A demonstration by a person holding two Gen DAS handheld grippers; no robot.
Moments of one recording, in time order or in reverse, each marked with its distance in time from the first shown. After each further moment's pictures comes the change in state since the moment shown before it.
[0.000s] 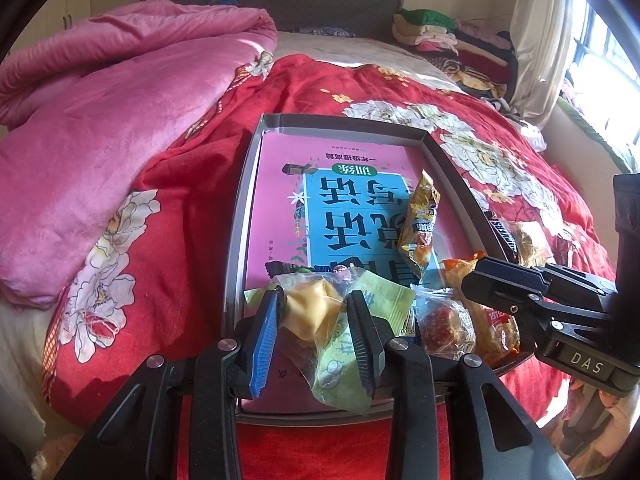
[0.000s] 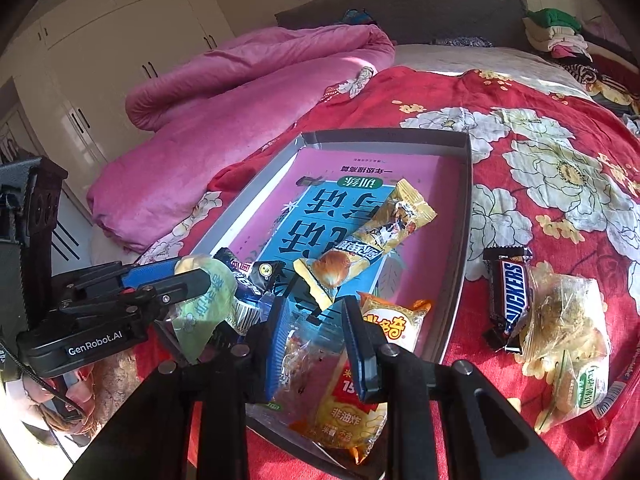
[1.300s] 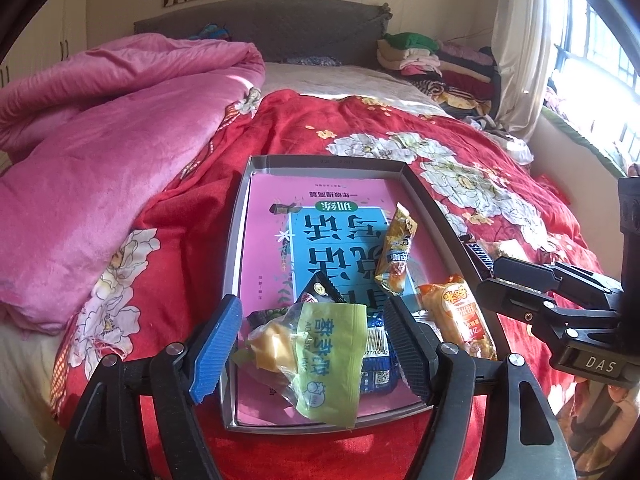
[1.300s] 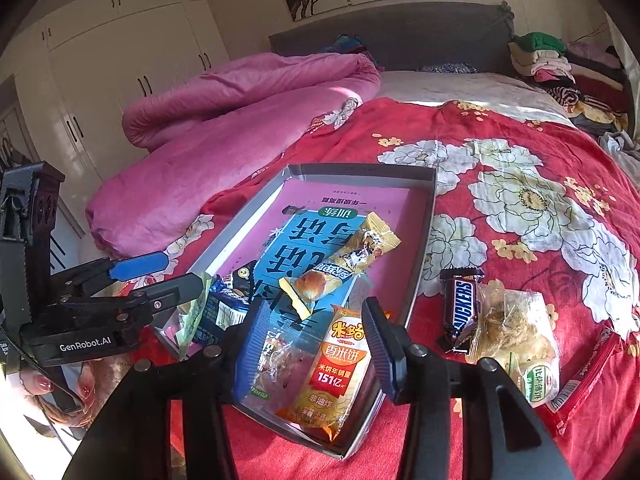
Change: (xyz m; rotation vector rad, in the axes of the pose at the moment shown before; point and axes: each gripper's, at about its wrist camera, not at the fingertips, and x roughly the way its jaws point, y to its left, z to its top) left arm -0.025 -0.011 0.005 0.045 -0.119 -0.021; right arm -0.039 0.002 0.000 -0.020 -0.092 -0.062
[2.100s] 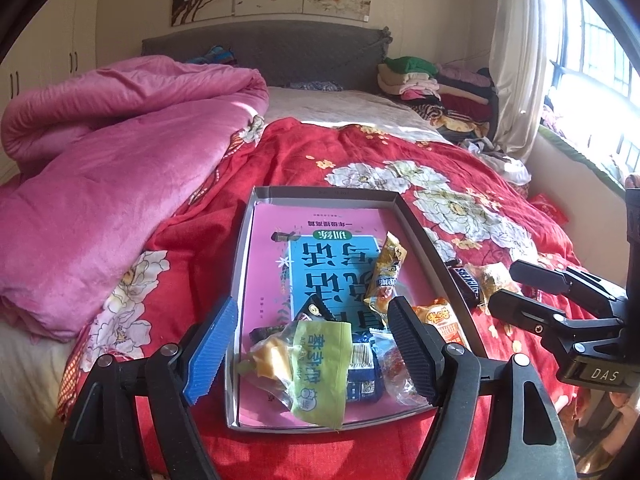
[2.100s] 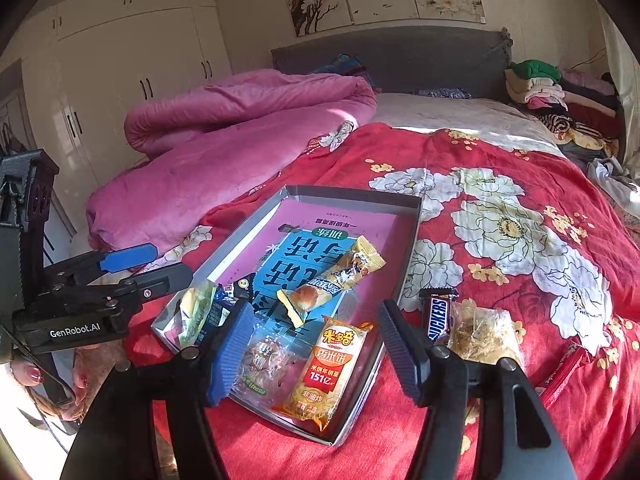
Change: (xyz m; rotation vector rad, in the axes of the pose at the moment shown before) left arm -0.029 -0.006 0.003 -0.015 -0.090 0.007; right arm -0.033 0.007 0.003 -0.051 -0.071 -0.061
